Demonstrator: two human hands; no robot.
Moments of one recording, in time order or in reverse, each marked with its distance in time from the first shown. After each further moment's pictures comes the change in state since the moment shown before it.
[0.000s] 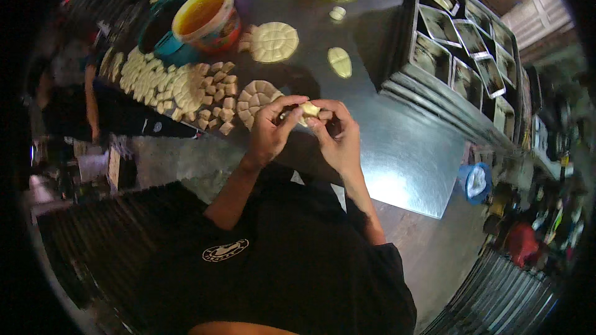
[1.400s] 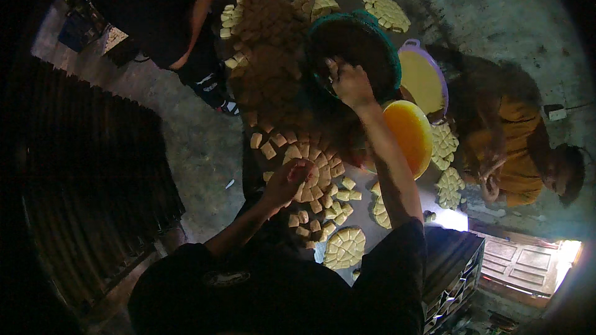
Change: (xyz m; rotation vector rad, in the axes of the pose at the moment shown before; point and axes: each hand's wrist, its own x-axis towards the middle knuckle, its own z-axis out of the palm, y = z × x) left_hand 0.008 -0.102 -0.388 -0.468 0.725 -0.251; right_hand 0.391 0.138 0.584 -1.134 -1.035 -0.787
